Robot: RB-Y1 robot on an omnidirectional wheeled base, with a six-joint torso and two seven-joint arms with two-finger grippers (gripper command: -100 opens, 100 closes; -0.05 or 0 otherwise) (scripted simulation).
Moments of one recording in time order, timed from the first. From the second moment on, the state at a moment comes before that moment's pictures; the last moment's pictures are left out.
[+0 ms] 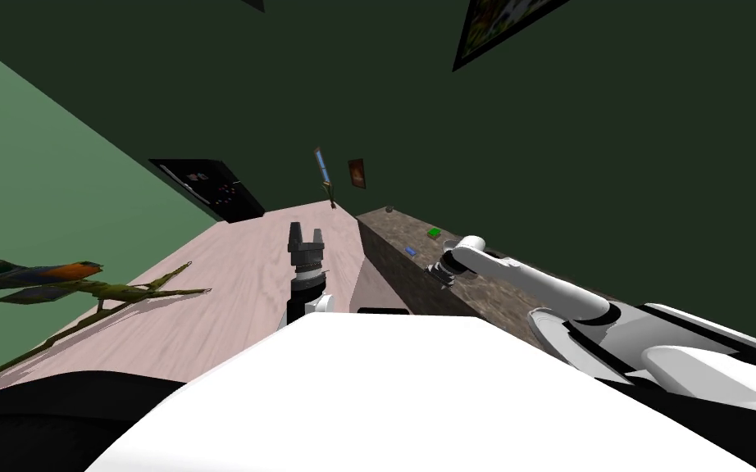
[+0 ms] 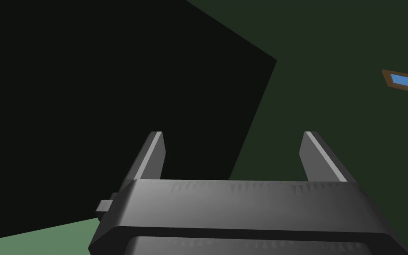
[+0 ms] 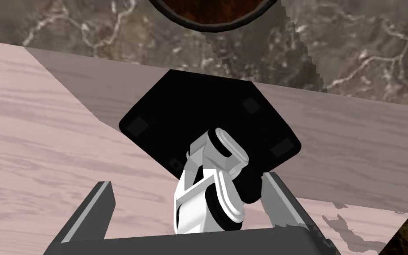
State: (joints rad) left arm 0.54 -0.04 -0.06 -2.28 -0.03 -0.58 -0.01; right arm -0.32 -1.04 0.49 -1.94 1.99 -1.54 0.17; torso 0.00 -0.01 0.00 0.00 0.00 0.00
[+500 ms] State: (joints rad) left arm 0.54 -0.04 -0.06 -2.28 -0.03 -0.58 -0.01; right arm -0.36 -1.13 0.49 -1.93 2.08 -1.58 0.19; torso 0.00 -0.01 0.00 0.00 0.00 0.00
